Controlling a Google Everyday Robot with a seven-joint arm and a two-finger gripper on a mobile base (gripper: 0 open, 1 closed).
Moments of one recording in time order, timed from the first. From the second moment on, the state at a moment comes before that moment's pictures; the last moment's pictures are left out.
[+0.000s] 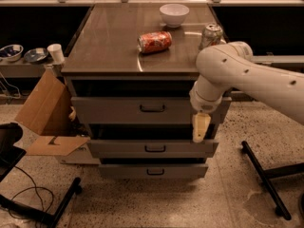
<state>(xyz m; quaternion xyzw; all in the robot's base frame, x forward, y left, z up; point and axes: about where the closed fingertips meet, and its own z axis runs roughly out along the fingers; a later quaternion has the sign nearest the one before) 0.593 -0.156 0.695 -0.68 0.72 -0.02 0.11</state>
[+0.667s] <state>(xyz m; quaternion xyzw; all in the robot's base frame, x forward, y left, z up) 0.636 -0.184 0.667 -0.66 0.74 -0.01 0.06</state>
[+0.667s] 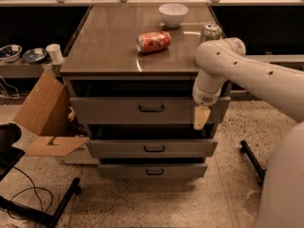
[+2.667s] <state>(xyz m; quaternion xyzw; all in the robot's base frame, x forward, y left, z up) 0.565 -0.220 0.683 -0.61 0.79 -0.01 0.02</state>
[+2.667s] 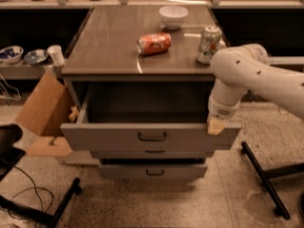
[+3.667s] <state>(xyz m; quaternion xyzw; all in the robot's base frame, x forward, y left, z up) 0.528 -0.223 0.683 -0.59 0.81 0.00 0.01</state>
